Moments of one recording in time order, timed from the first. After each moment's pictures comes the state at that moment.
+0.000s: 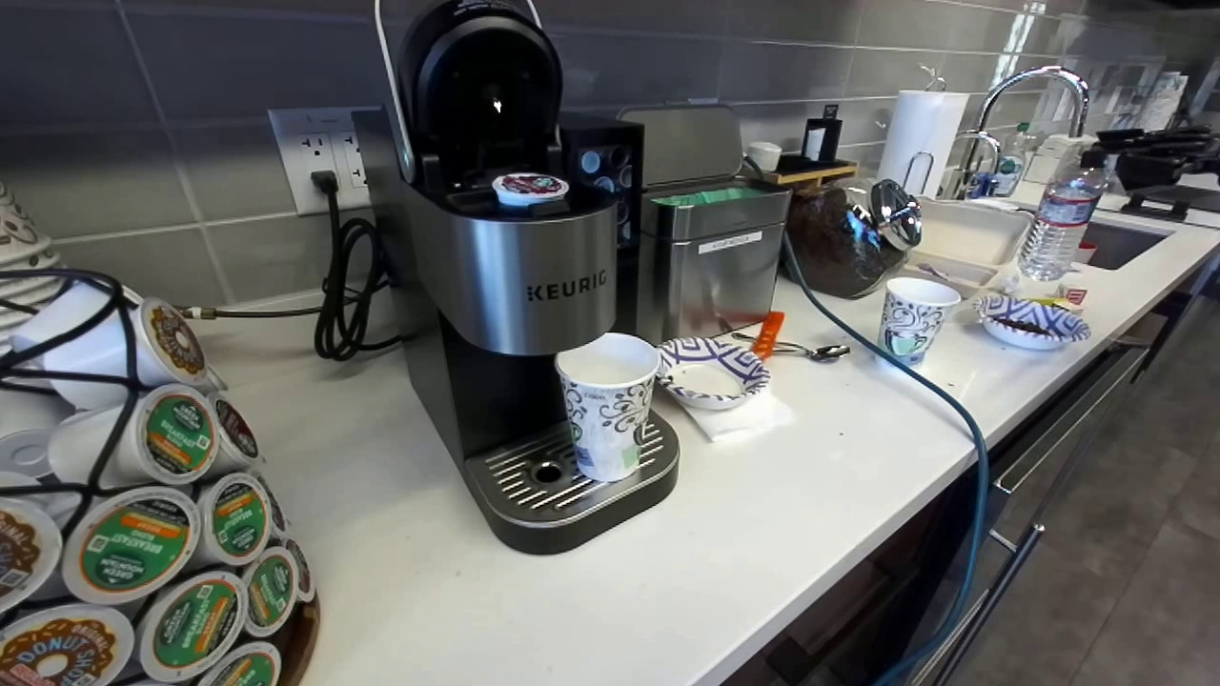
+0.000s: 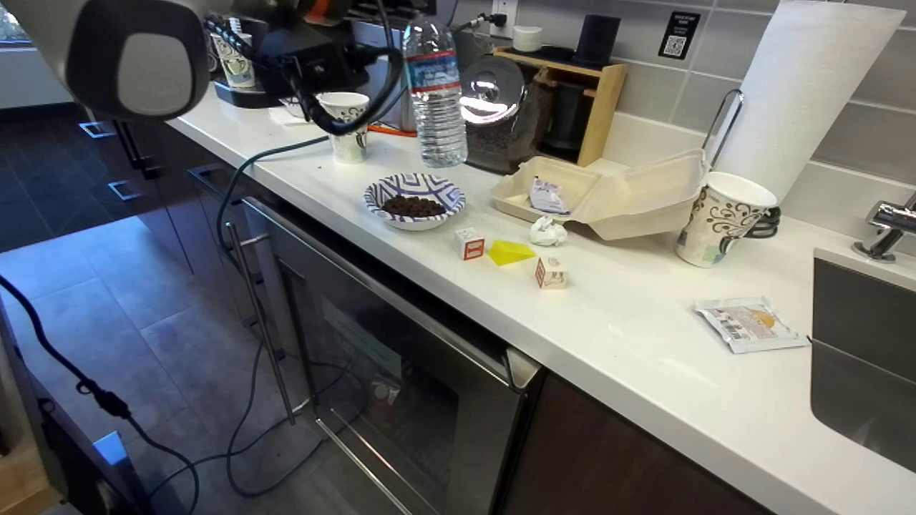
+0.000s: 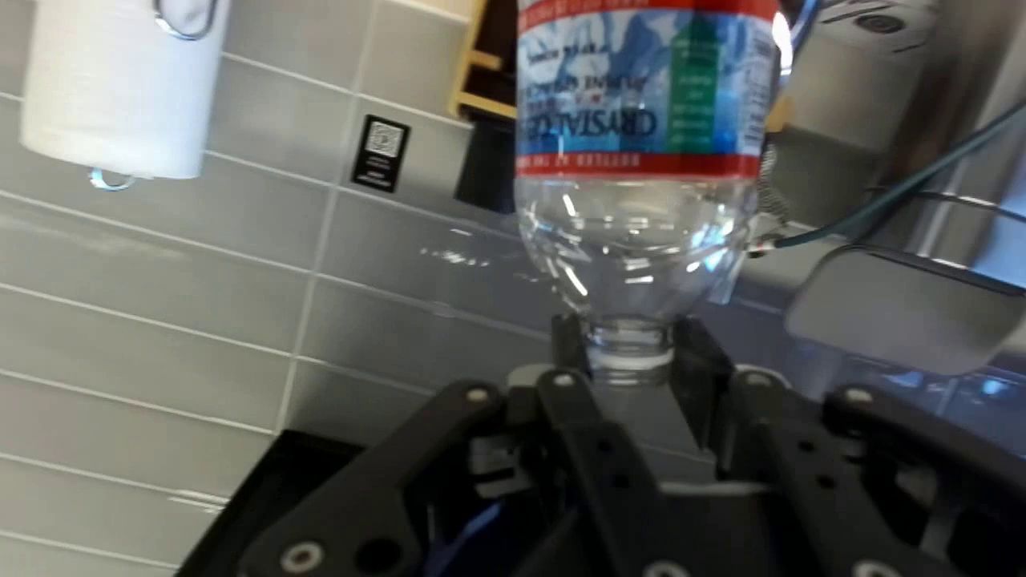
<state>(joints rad) 1.05 -1.03 -1.72 -2.45 -0.80 3.56 -0.73</state>
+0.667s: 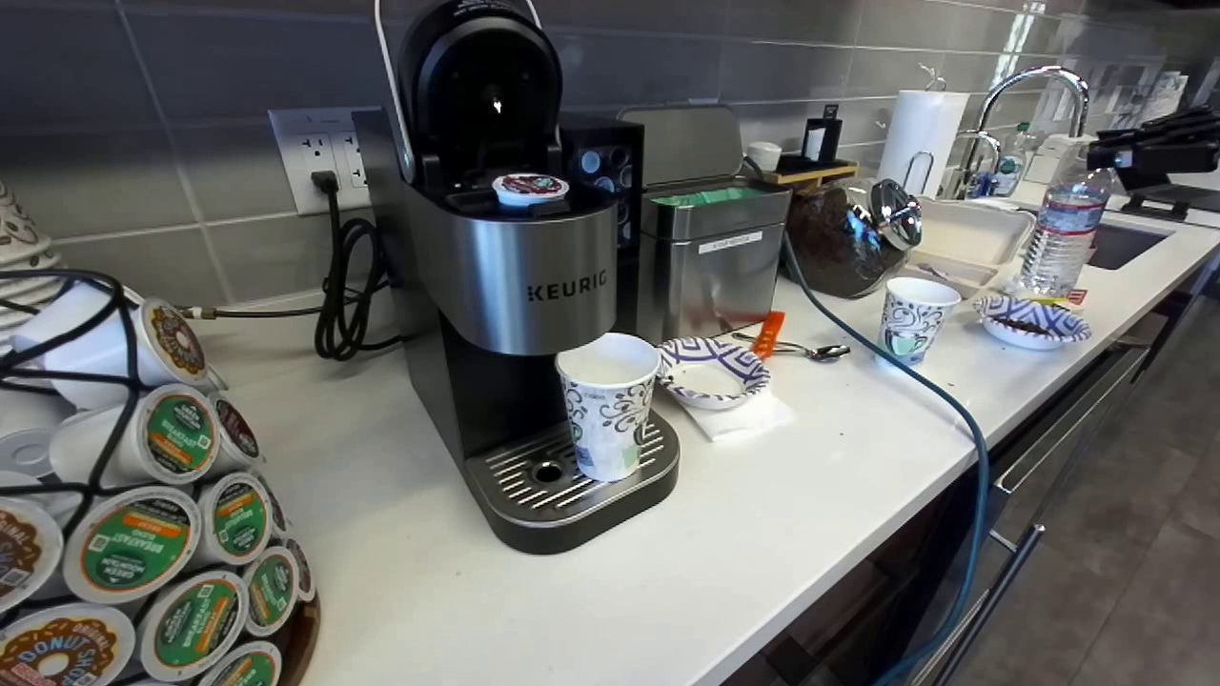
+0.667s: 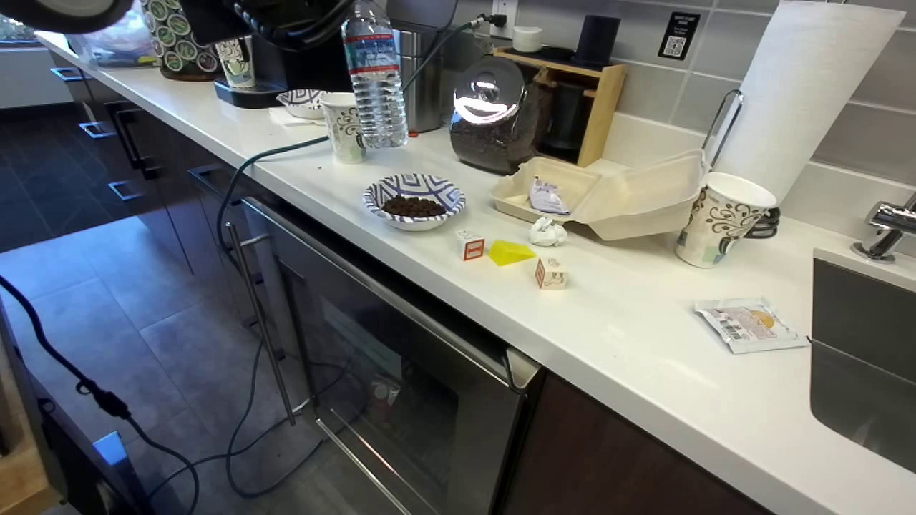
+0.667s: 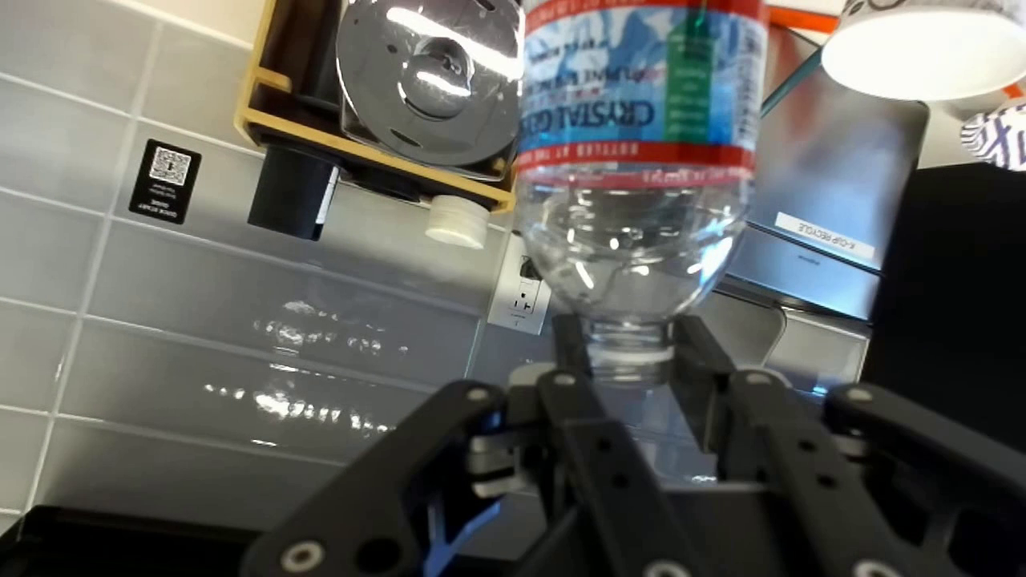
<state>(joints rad) 0.87 -1.09 -1.48 -2.55 -0.82 3.17 -0.70</state>
